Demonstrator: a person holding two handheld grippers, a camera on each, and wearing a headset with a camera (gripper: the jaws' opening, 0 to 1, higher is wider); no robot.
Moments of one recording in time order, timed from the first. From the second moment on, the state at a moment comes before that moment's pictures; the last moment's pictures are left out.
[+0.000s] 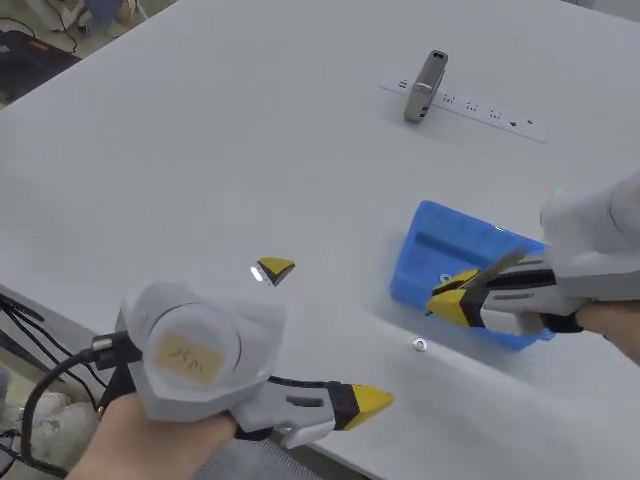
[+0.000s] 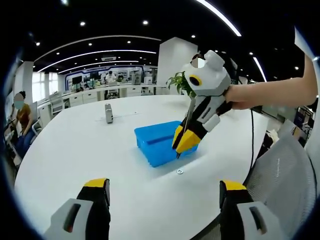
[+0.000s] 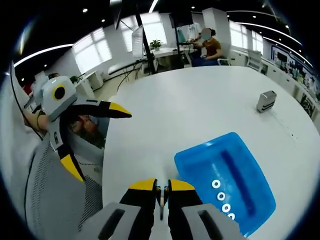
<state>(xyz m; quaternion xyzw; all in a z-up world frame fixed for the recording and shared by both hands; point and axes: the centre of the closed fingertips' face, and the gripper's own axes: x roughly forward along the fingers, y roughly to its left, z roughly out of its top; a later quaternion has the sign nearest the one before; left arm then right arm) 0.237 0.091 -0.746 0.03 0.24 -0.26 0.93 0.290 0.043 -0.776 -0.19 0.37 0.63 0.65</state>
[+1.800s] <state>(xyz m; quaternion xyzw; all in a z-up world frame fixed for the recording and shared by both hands) 0.238 0.092 -0.745 0.02 0.24 -0.26 0.94 0.260 0.024 -0.819 -0.53 0.31 0.67 0.41</state>
